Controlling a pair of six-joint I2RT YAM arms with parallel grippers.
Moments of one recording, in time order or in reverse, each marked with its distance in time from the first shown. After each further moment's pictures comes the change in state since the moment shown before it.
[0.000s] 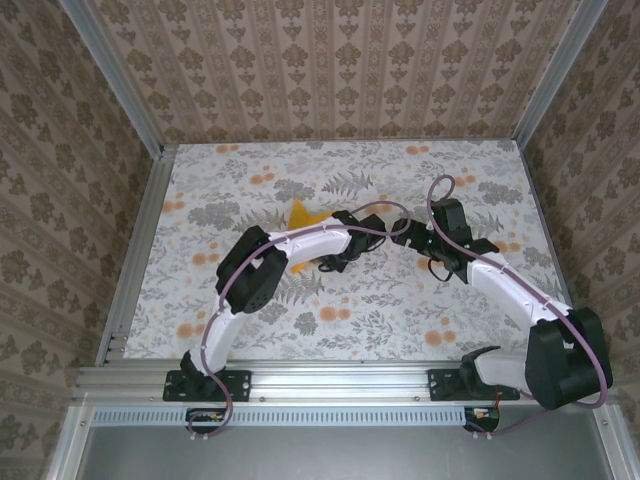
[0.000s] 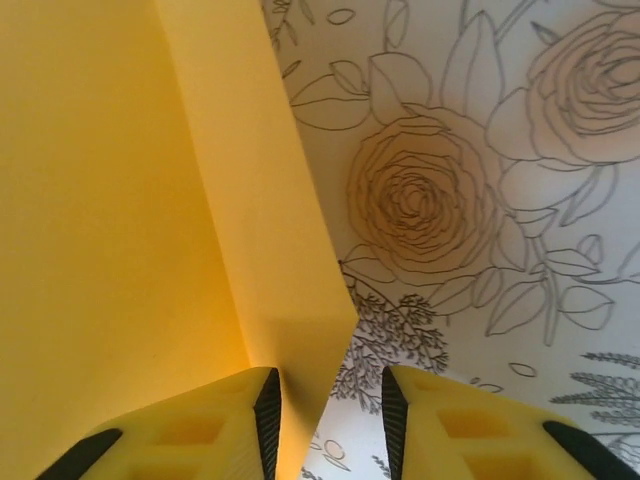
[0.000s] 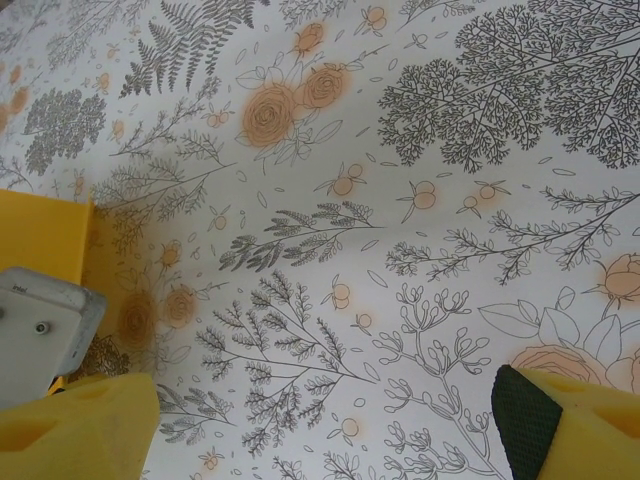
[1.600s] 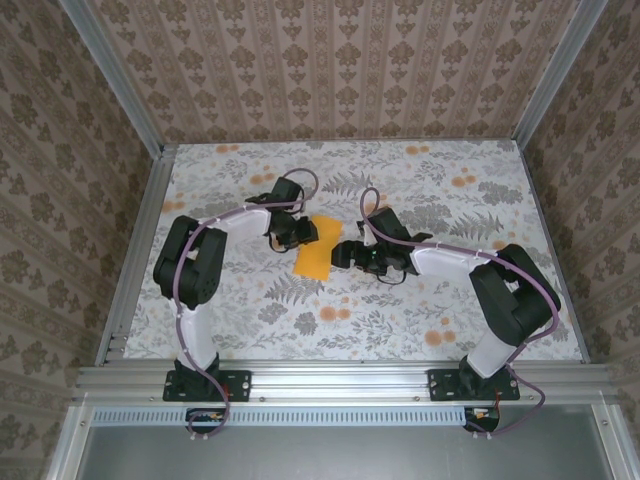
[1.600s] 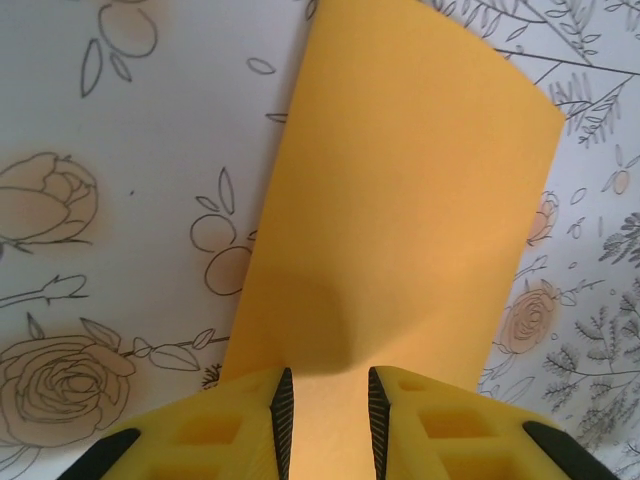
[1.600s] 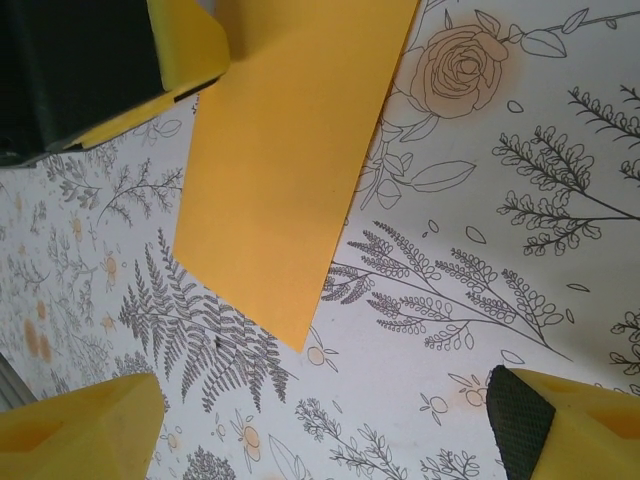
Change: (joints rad) left arm 0.455 -0.265 -0.441 0.631 0.881 -0.229; right arm 0.301 0.402 0.135 0.140 -0.306 0.101
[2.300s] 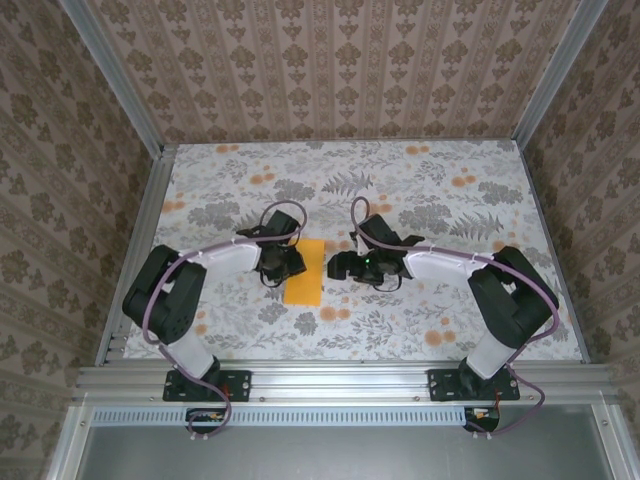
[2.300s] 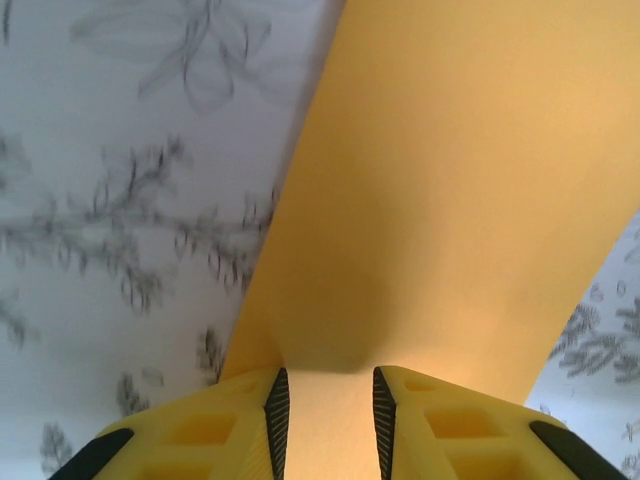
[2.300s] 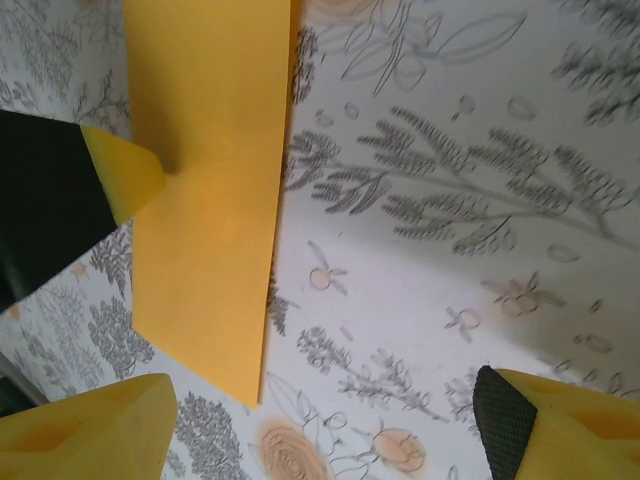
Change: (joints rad) left arm -0.110 -0.302 -0.373 0.013 -0.188 -0.281; right arm 0.090 -0.004 0.022 -0.123 0.024 0.035
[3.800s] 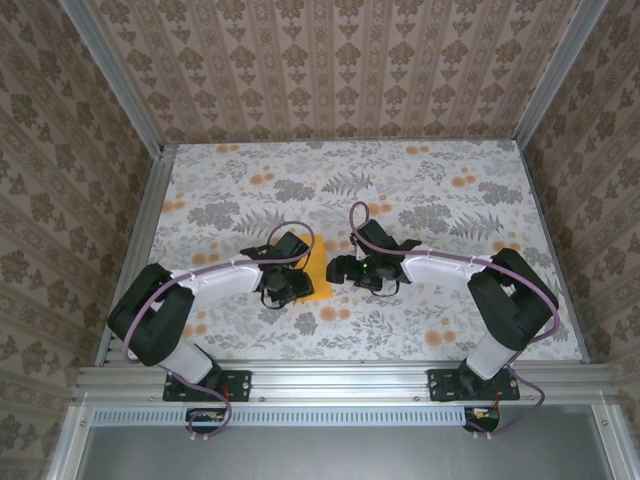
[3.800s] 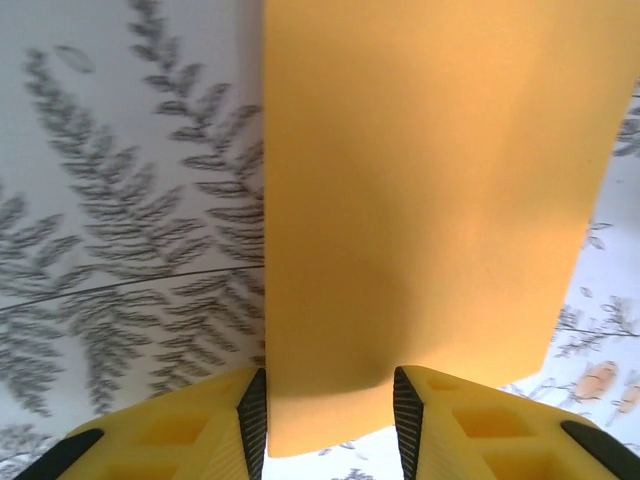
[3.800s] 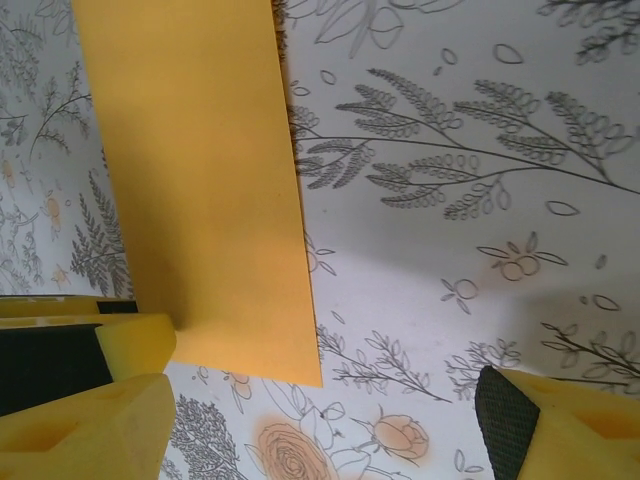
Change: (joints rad) left arm -0.148 -0.113 -0.093 -0.047 0.018 -0.066; right arm 0.016 -0.012 -0.022 -0.003 0.054 0.067
